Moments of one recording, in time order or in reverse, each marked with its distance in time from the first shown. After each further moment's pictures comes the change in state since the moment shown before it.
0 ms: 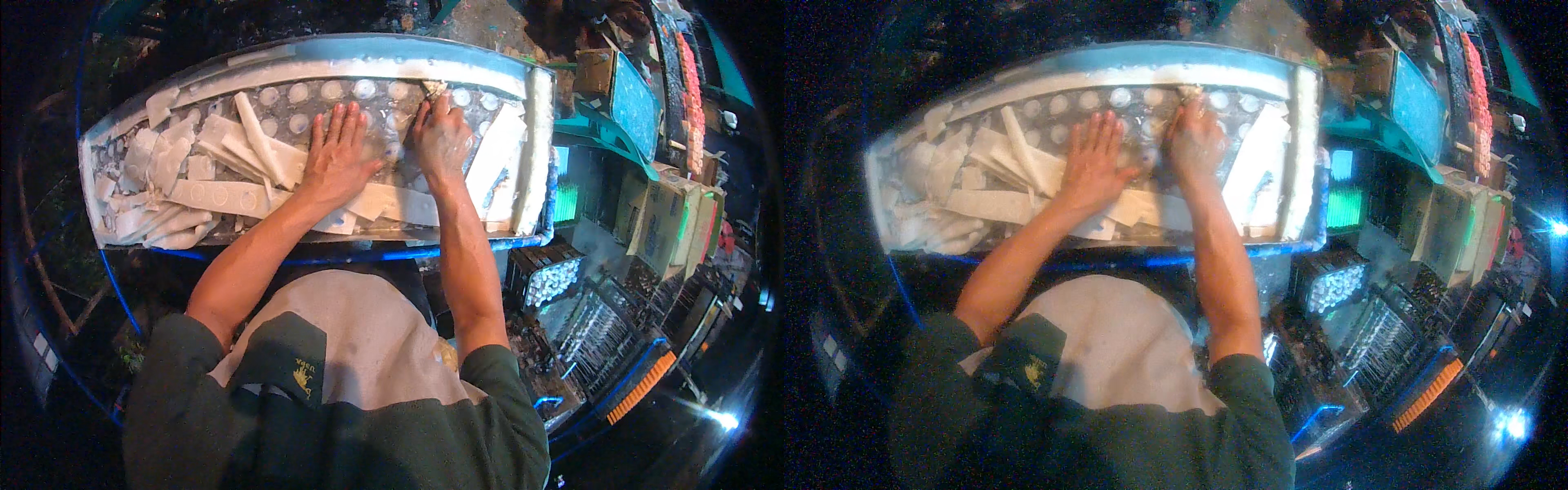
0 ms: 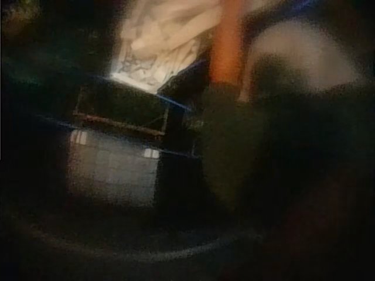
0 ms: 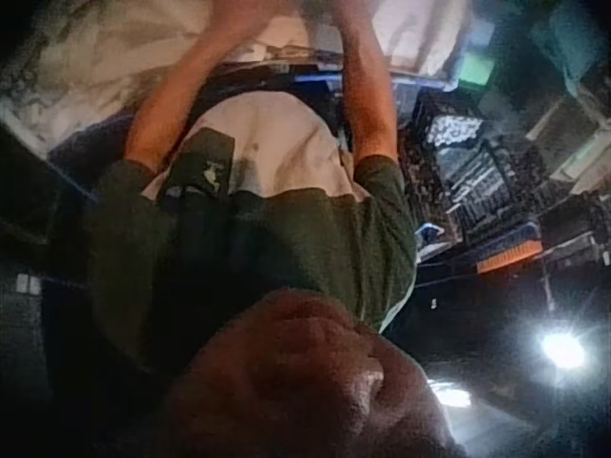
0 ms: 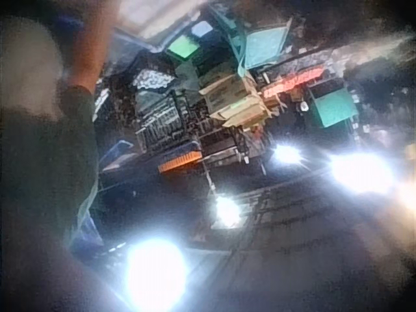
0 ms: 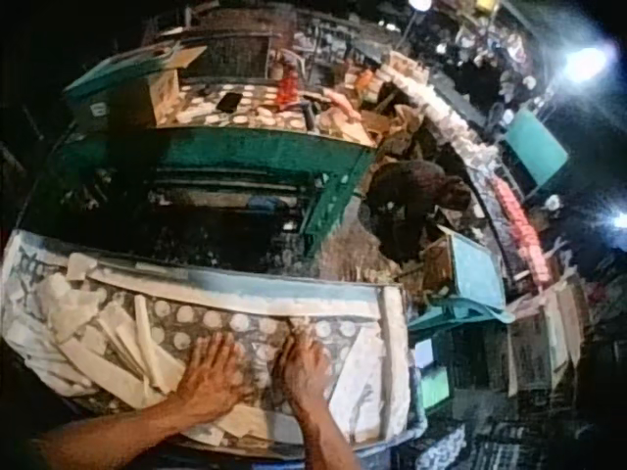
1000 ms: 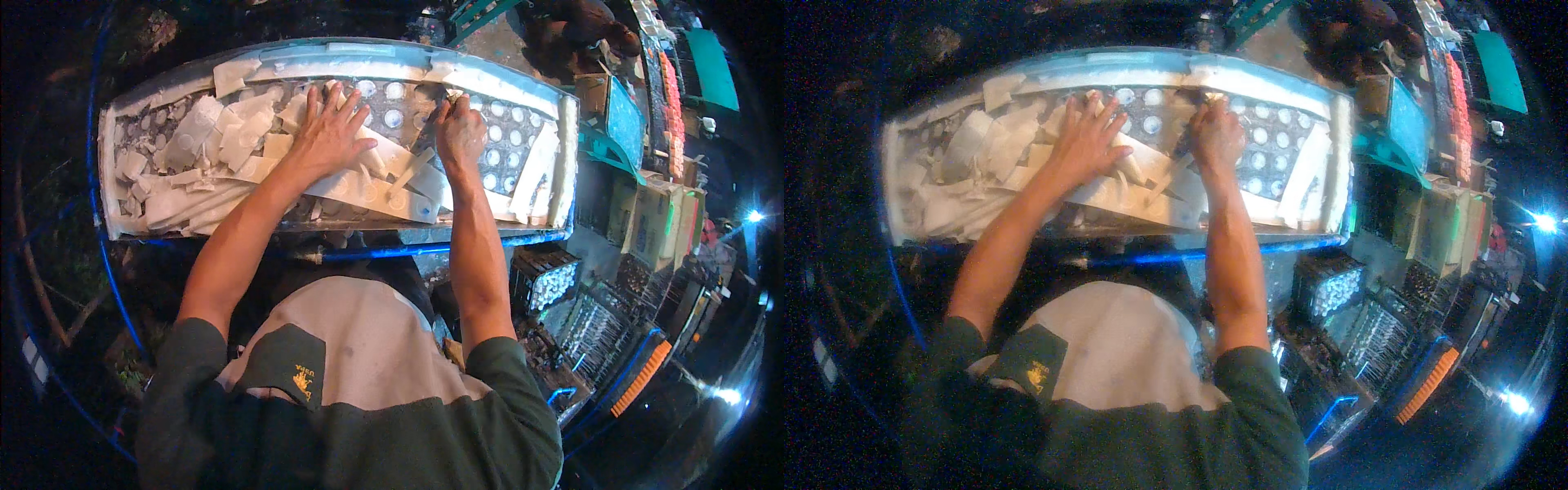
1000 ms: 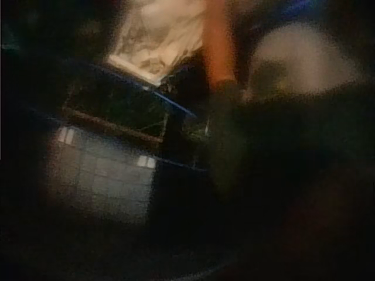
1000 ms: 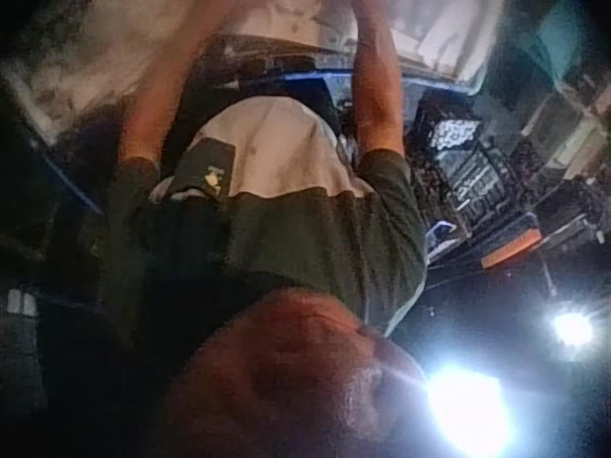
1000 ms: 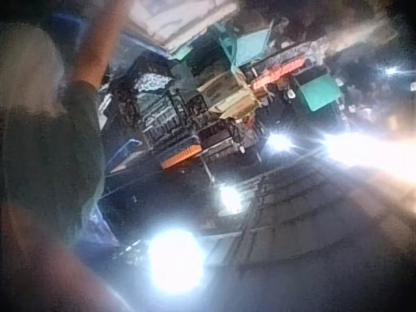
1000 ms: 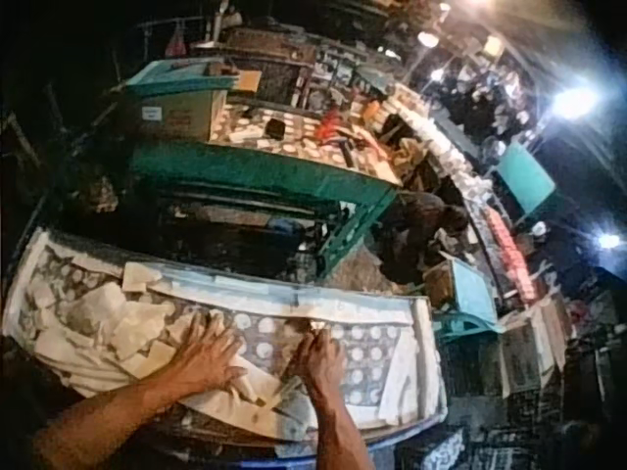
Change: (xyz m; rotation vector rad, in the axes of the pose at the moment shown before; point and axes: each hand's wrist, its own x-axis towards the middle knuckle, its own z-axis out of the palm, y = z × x) left_hand -0.055 -0.169 -0.040 0.098 0.111 0.132; right_hand -0.008 -0.118 0.014 0.015 0.020 0.039
